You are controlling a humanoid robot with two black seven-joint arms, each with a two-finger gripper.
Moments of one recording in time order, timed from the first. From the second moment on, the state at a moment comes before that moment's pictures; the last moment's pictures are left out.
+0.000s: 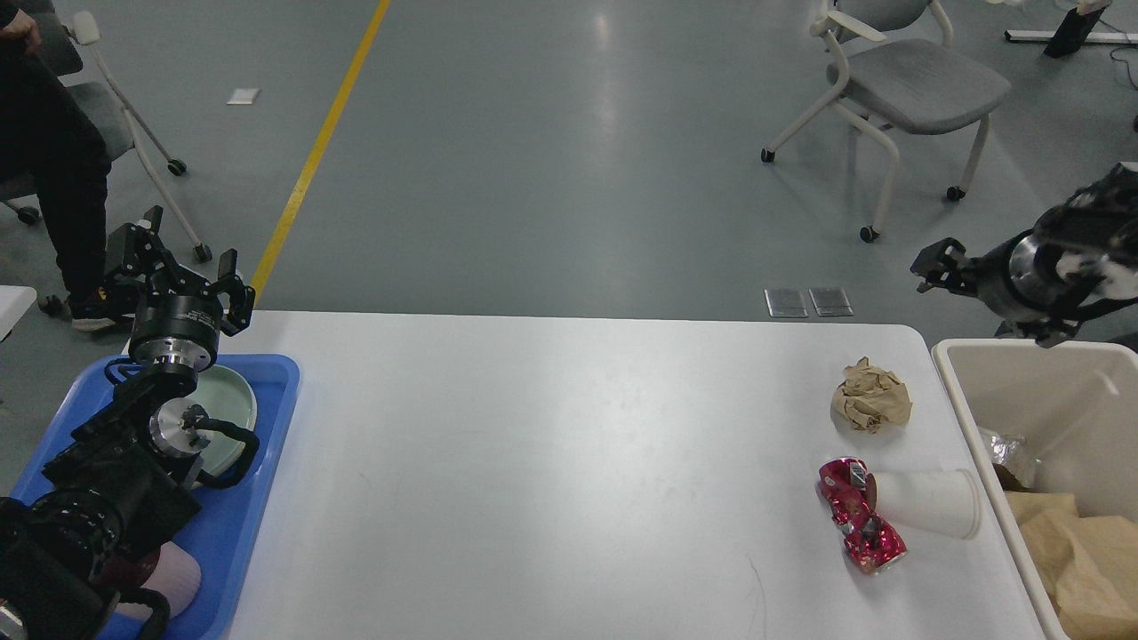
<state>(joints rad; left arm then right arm) -0.80 0.19 -0.75 -0.12 -0.06 -0.40 -0.60 1.56 -0.46 -1.14 0.82 0.14 0.28 -0.22</state>
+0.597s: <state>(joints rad) -0.80 0.19 -0.75 -0.12 -0.06 -0.40 -0.60 1.03 -0.19 -0.88 0.29 0.14 0.11 -0.22</state>
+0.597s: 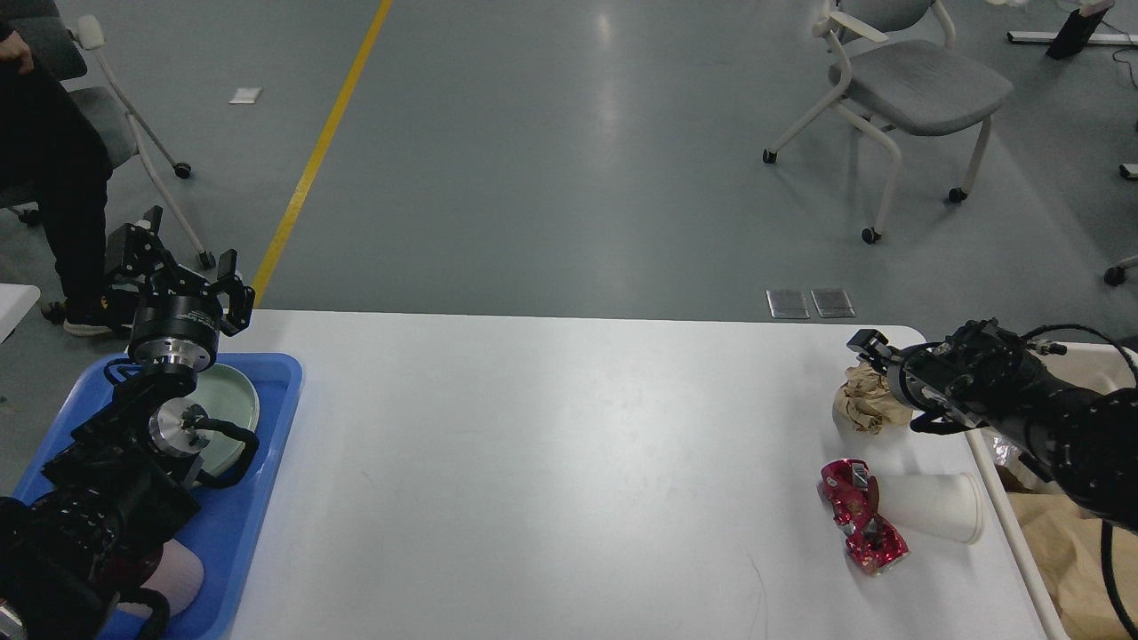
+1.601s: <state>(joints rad) -0.80 0.19 -0.75 -0.12 -0.06 -0.40 -0.60 0.93 -0.13 -0.84 0.26 0.15 -0.02 -0.22</state>
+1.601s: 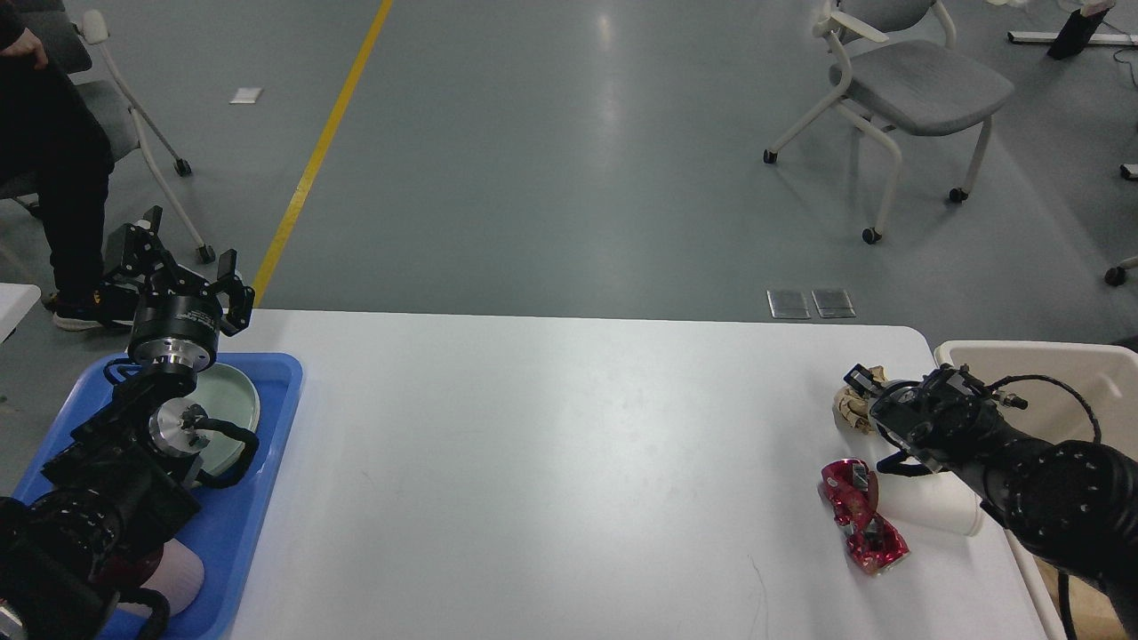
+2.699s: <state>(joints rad) -0.80 0.19 -0.75 -0.12 -0.06 -0.40 -0.60 1.81 -0.77 -1.04 0.96 0.14 0.23 -0.22</state>
